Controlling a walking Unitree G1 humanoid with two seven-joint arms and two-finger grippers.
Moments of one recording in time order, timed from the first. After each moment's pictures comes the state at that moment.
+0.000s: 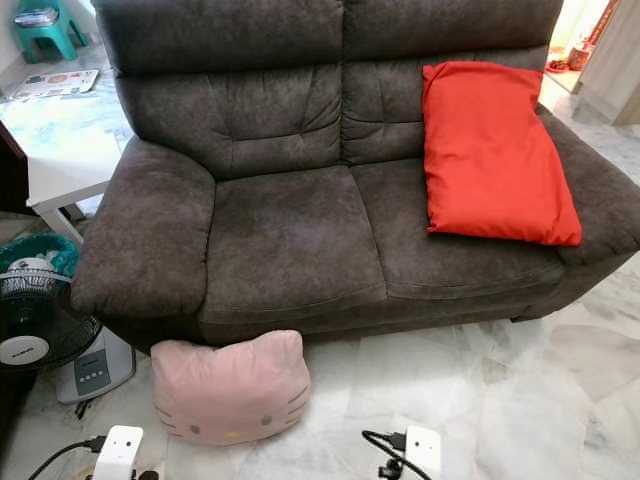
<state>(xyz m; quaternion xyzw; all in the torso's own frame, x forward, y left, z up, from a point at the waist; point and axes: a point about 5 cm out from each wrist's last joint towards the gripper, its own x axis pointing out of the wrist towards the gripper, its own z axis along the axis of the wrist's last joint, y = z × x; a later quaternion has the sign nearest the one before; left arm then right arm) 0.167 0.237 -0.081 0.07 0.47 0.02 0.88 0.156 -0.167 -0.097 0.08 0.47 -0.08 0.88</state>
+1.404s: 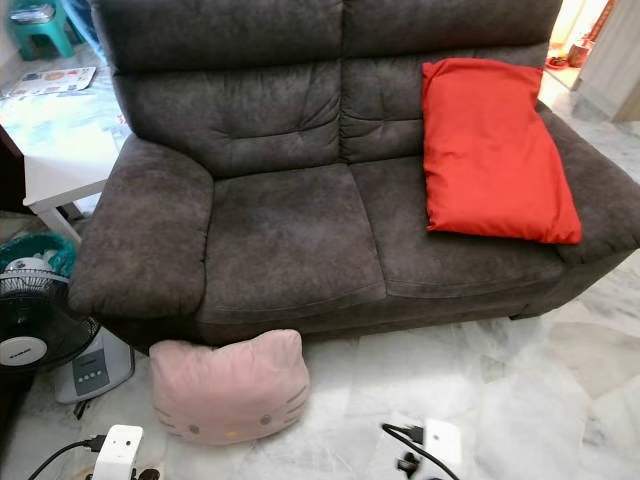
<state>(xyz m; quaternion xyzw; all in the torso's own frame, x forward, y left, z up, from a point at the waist) 0.168 0.236 -0.080 0.07 0.46 0.02 0.88 0.170 -0.178 -0.091 0.09 0.46 -0.07 0.88</state>
